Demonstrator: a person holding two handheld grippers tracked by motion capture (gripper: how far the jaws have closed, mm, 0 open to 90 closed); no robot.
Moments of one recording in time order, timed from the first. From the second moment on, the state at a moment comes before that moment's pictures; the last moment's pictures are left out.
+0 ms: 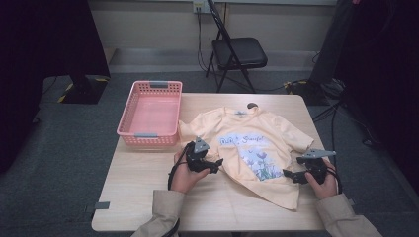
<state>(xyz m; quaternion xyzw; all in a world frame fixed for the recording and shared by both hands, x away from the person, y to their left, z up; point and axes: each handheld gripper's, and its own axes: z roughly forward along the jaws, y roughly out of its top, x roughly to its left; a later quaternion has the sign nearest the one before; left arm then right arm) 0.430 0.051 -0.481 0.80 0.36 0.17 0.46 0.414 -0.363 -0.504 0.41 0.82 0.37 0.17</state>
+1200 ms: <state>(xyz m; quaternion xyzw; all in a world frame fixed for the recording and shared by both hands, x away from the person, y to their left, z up) 0.460 0.013 -0.472 0.86 0.30 0.15 0.38 0.415 -0.363 -0.504 0.40 0.82 0.37 0.17</state>
